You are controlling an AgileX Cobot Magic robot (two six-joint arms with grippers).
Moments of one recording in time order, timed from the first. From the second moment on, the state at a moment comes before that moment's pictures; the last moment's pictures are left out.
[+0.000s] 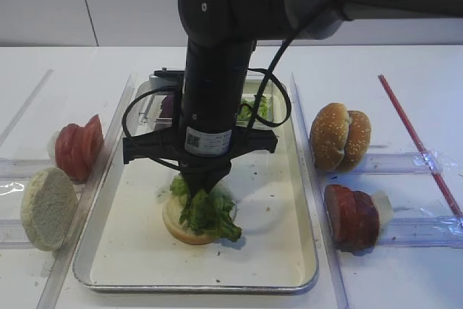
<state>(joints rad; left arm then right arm) -0.12 -0.02 -0.48 0.07 1.18 -0.04 0.76 2.03 -1.62 0.25 1.15 0.37</state>
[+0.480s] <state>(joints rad) -0.12 -0.02 -0.48 0.07 1.18 -0.04 0.76 2.04 -1.62 0.25 1.14 0.37</state>
